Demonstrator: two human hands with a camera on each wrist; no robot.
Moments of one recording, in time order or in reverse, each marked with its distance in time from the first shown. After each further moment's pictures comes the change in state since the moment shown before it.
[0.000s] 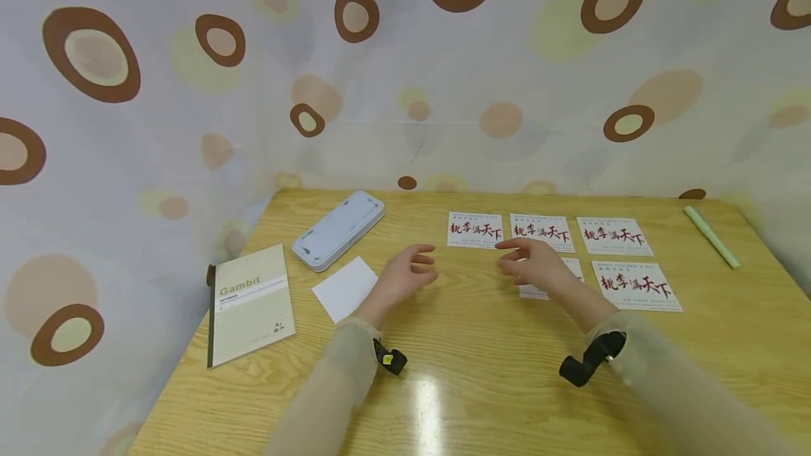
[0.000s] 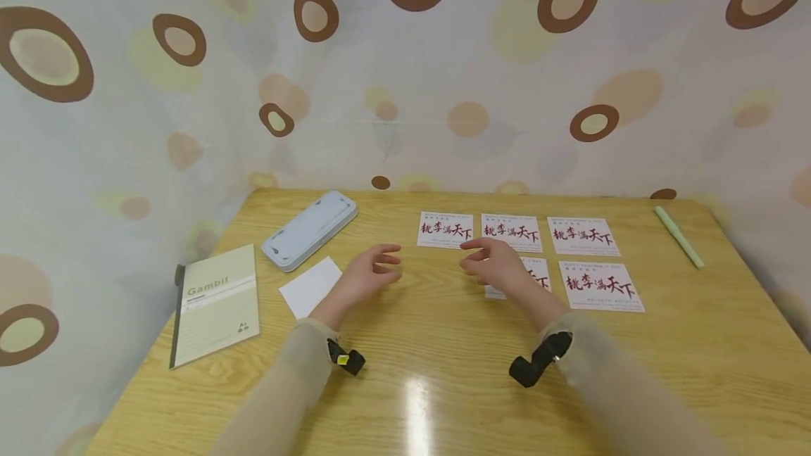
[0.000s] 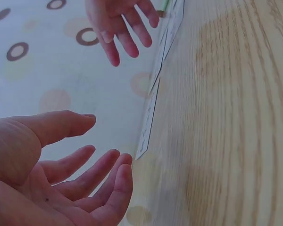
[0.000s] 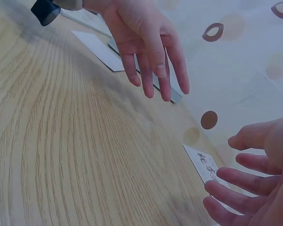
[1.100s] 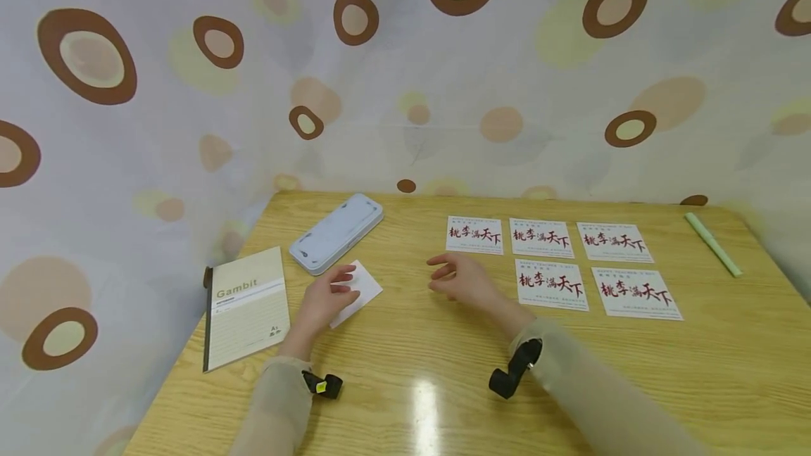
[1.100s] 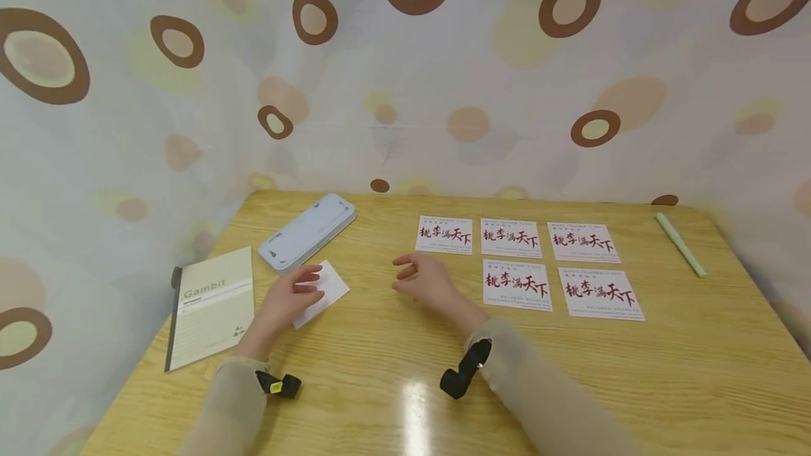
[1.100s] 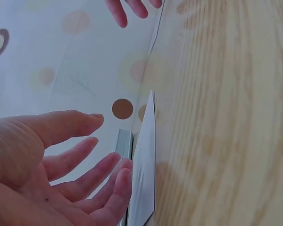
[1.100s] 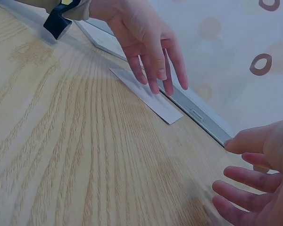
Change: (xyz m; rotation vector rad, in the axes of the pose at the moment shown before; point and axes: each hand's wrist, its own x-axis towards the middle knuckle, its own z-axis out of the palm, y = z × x) left_hand -0.055 -0.064 -0.074 0.067 0.275 -0.109; right_hand 0.033 -0.031 0.094 -0.002 -0.048 -0.102
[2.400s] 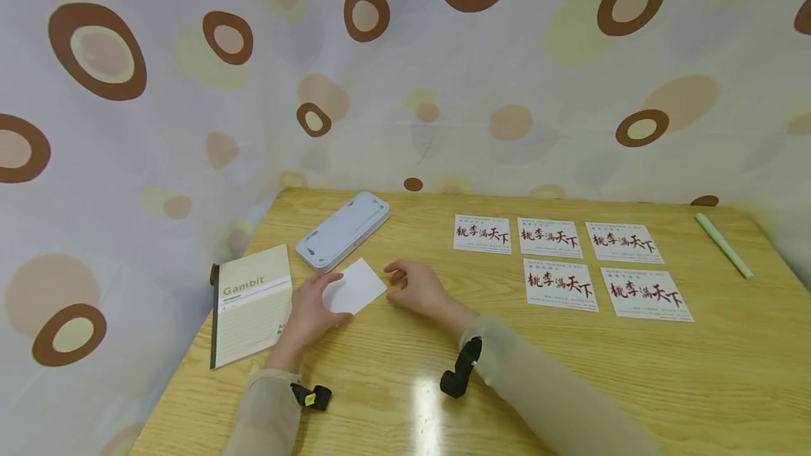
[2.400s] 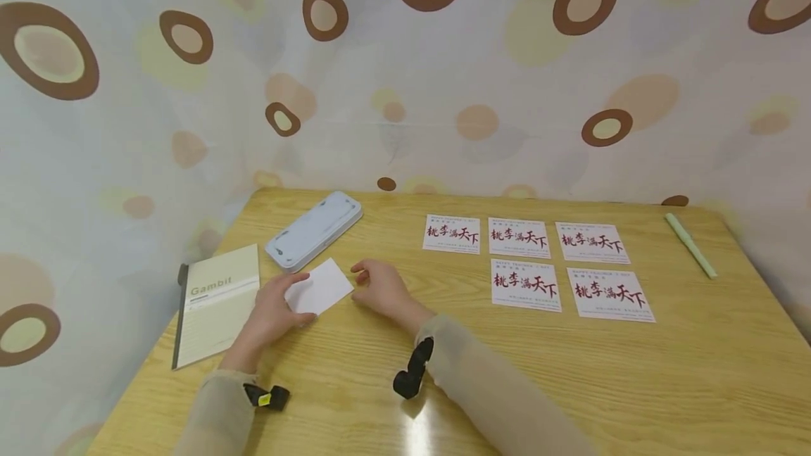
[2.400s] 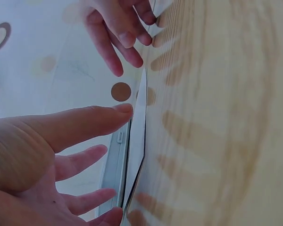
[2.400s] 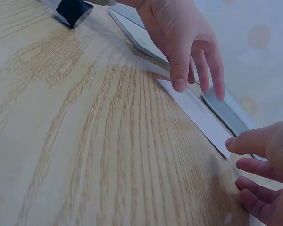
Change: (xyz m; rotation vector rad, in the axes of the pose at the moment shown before) left_hand -0.014 -0.023 -0.021 0.295 0.040 0.092; right_hand 0.033 -0.028 0.076 -0.138 0.022 -0.157
